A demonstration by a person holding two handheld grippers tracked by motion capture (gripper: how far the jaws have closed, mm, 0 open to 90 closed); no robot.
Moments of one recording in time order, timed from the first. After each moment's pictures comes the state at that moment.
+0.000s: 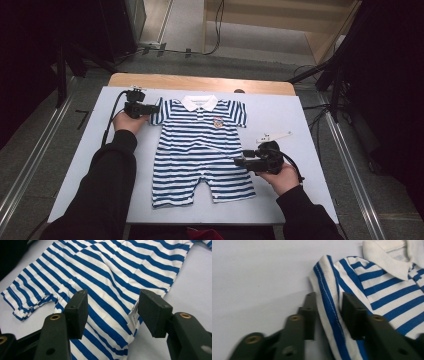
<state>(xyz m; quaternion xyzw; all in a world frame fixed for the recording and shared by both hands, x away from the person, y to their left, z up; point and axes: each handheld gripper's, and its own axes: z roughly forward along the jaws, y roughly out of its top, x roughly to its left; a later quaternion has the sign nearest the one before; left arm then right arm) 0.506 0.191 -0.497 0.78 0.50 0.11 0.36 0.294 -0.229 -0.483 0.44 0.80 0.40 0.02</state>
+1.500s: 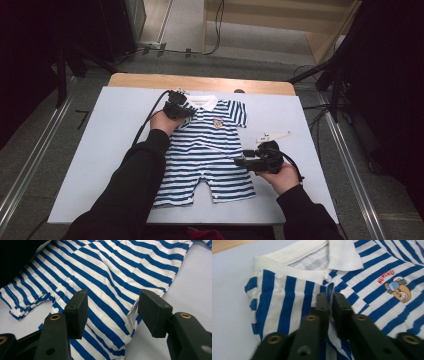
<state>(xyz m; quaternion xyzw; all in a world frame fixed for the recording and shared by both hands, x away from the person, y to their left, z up) 0.497 0.076 -0.490 0.84 0.40 0.08 0.35 0.297 -0.229 -0.485 0.43 0.81 0.40 0.02</state>
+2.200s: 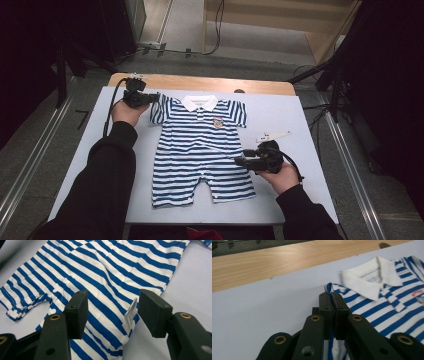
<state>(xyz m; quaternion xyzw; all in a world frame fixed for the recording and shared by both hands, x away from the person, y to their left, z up) 0.507 0.196 -0.449 0.78 0.48 0.14 0.37 0.298 -0.229 -0.486 0.44 0.80 0.40 0.03</state>
